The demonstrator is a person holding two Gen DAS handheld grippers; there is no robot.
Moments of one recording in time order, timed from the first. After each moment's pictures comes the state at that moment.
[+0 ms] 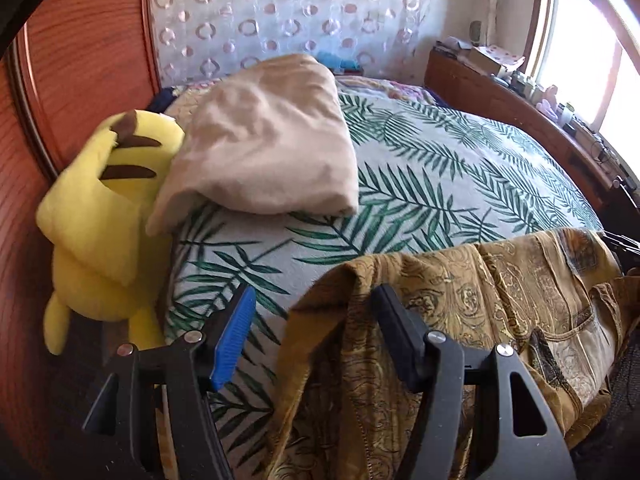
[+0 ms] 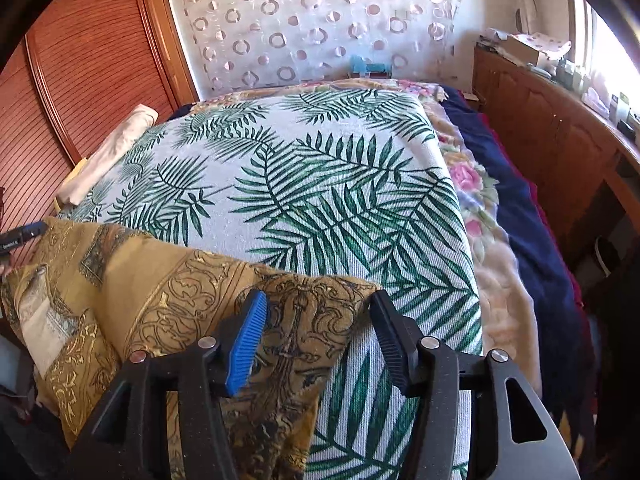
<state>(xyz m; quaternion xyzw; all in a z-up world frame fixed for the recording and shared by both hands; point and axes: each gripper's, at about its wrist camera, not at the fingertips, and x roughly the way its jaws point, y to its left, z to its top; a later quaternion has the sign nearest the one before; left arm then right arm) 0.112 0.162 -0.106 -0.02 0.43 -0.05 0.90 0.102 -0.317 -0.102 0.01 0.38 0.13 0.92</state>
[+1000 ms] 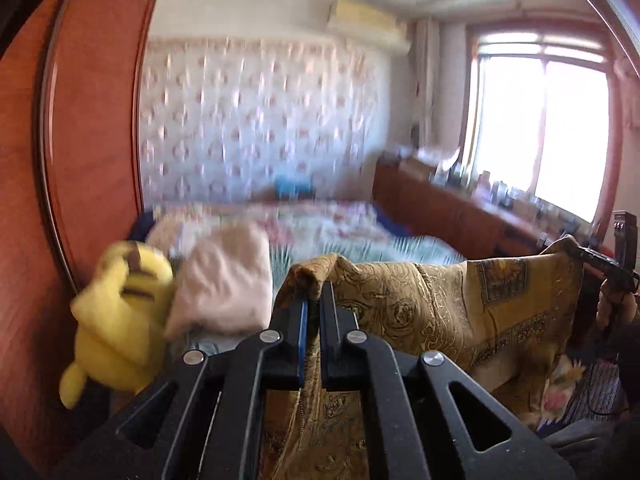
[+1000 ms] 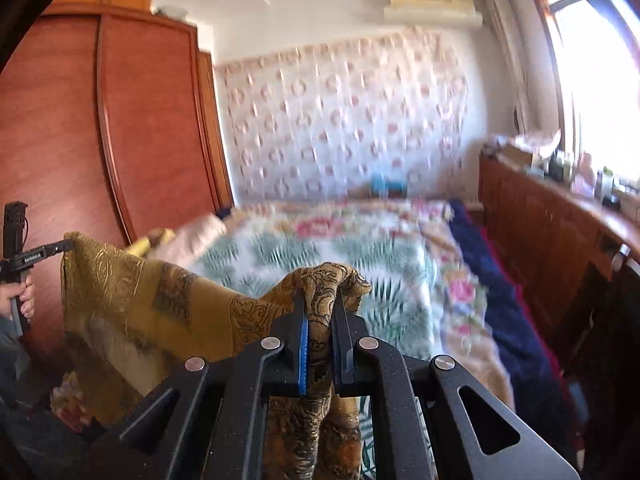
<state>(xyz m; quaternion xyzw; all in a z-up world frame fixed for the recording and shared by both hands) -0.042 0.131 0.069 -0.03 0.19 -0.11 0.98 -0.068 -0.335 0.041 0.02 0.14 0.16 0.98</state>
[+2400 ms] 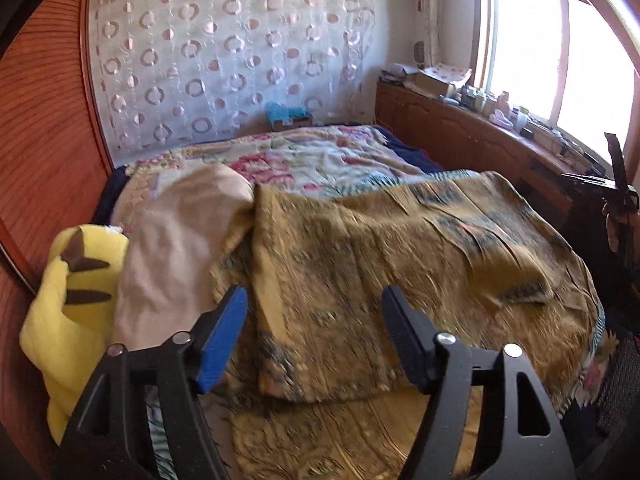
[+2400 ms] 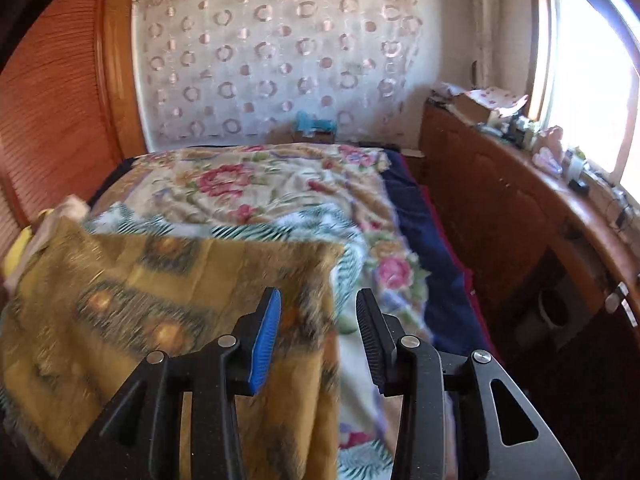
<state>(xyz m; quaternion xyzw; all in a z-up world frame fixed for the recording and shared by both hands) 0.167 0.092 -0.026 0.03 0.35 -0.13 0.93 0.189 -0.372 0.043 -0.02 0.31 0.04 0.95</state>
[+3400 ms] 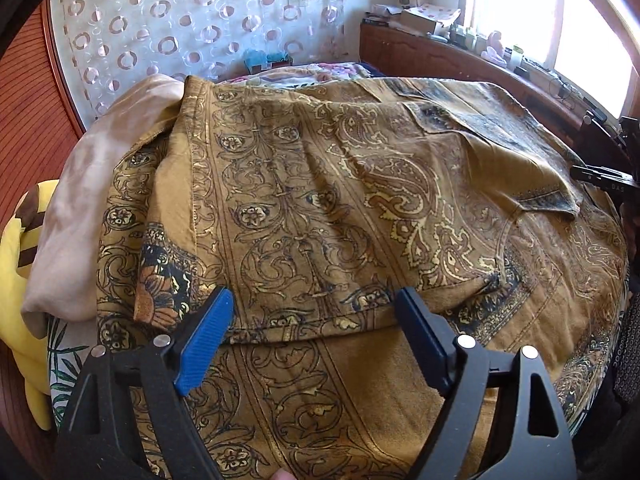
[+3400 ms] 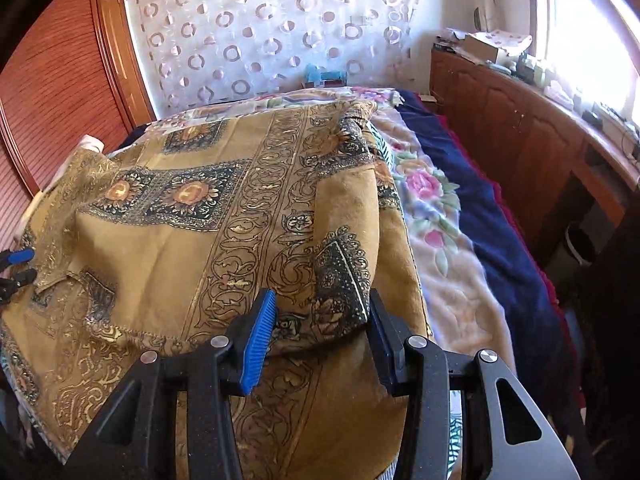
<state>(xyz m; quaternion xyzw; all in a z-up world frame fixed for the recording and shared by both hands) 0.171 0.041 -0.111 0.07 0.43 -0.14 0.89 0.174 -0.425 0.001 0.01 0.37 0.05 0.93</state>
